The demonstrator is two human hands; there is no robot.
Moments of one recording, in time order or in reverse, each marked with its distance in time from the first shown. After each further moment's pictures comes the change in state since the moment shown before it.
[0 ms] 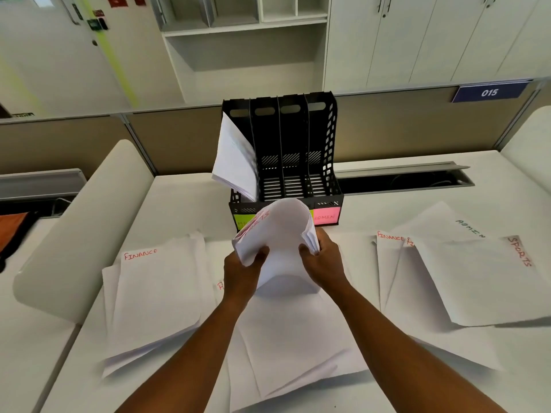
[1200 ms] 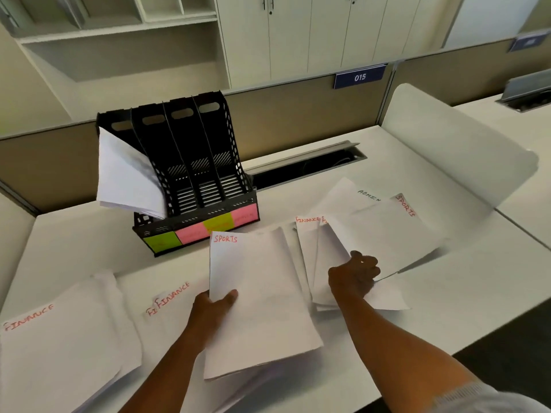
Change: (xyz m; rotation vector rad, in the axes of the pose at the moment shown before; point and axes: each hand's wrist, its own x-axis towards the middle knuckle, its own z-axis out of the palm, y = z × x) left_hand -0.038 -0.035 0.052 0.220 -0.453 -0.388; right_hand -0.049 0.121 -0.143 -0.635 0.530 0.849
